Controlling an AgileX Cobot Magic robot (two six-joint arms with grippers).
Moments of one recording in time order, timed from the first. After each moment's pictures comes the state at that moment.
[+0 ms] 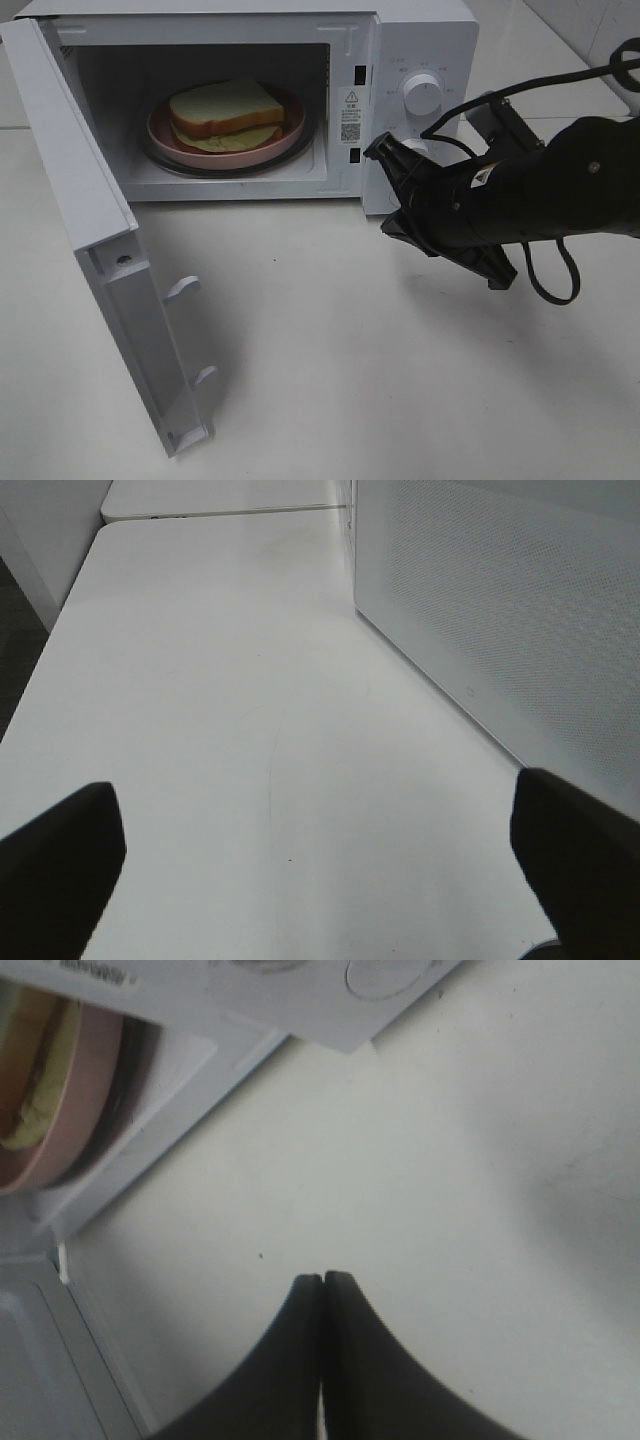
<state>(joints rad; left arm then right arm) -0.04 0.00 -0.50 0.02 1.05 0.02 0.55 1.64 -0.71 0.44 -0.14 0.64</state>
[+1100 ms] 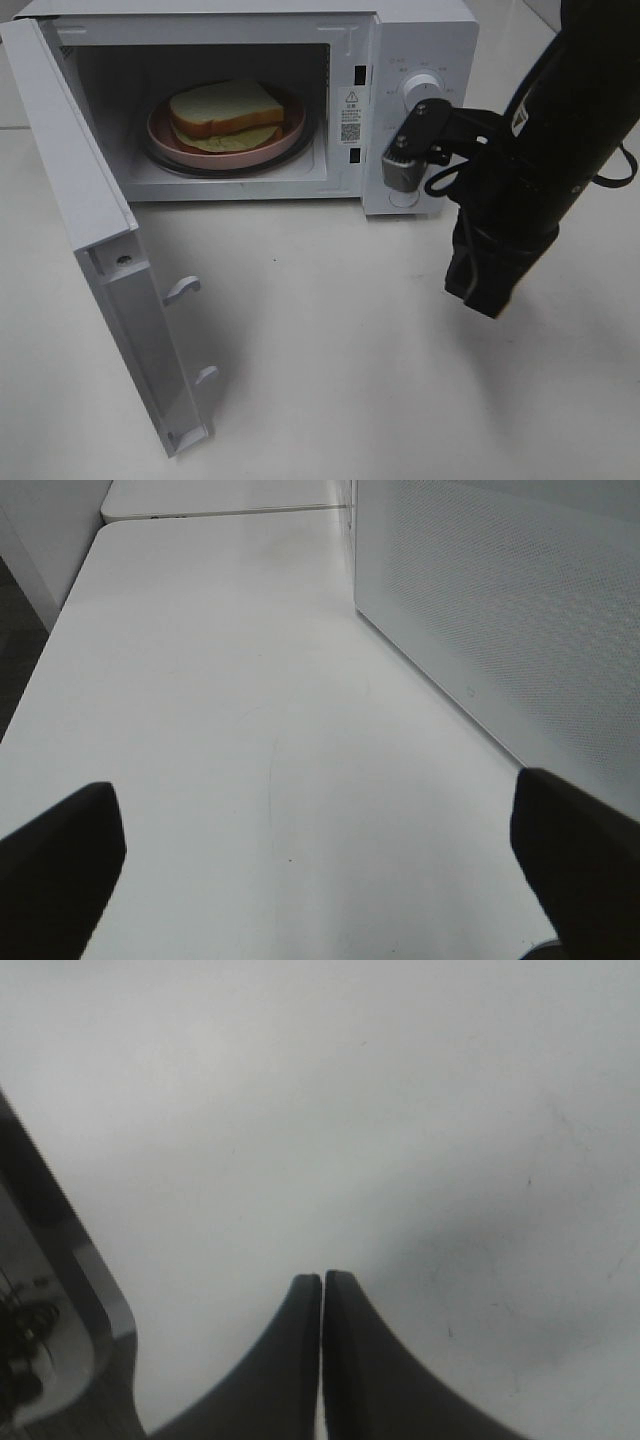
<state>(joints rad) -0.04 0.00 -0.50 0.02 1.05 0.02 0.49 1.58 -1.01 0.14 0.87 -0.73</state>
